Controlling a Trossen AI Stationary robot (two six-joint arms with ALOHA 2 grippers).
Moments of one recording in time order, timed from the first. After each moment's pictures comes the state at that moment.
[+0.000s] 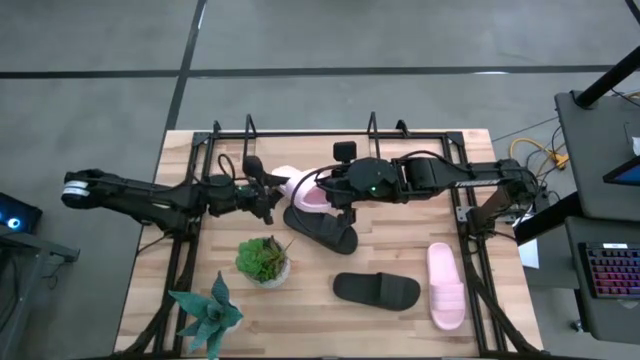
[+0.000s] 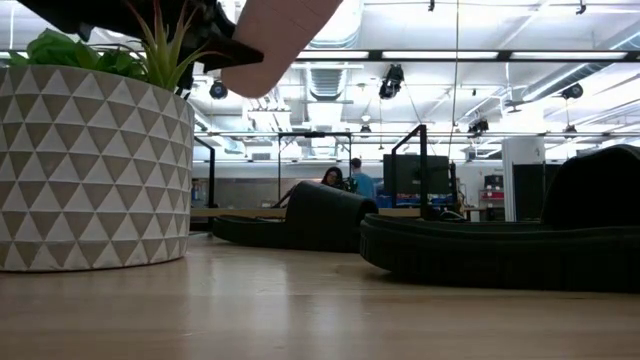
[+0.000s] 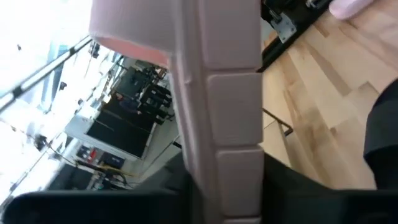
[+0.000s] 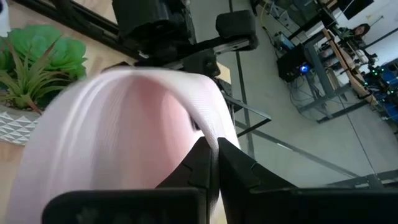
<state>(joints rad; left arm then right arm) -0.01 0.99 0.57 0.35 -0.38 0.95 0.10 1.66 1.77 -0.64 0.39 -0.48</state>
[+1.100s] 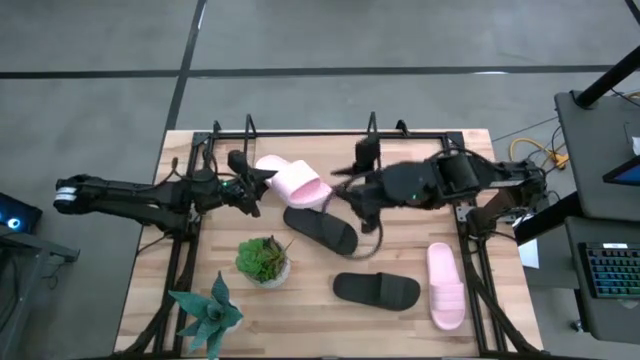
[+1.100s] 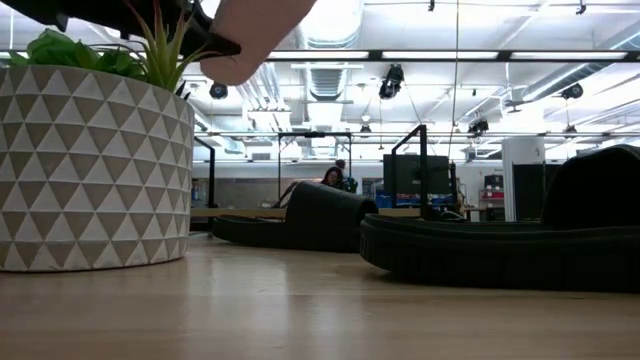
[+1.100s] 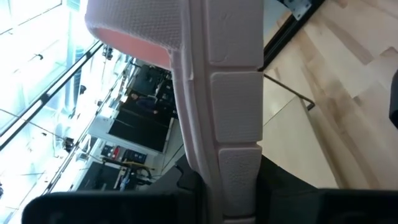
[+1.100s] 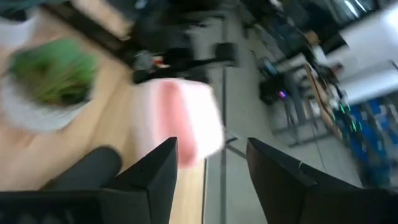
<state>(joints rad) 0.02 0.80 0.55 0.20 -0.41 1.06 0.27 1.65 2.05 -0.91 0.52 -0.60</state>
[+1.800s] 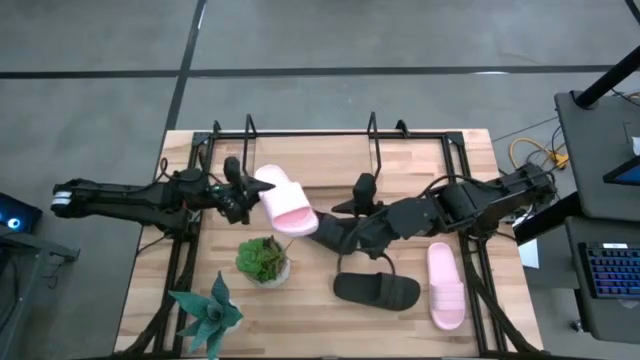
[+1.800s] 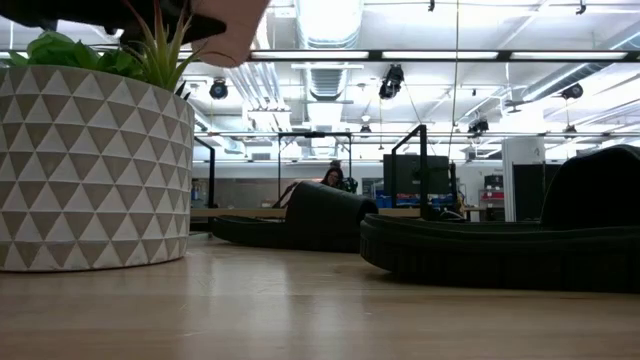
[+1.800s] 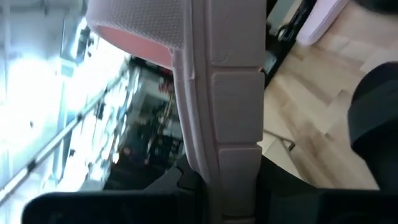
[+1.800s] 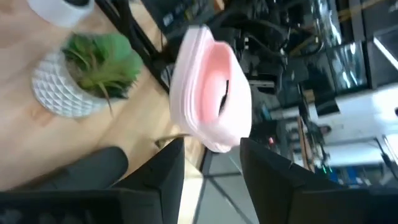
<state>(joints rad) 0.02 0.68 0.50 0.18 -0.13 1.16 0.37 1.51 1.66 -0.60 0.50 -0.84</state>
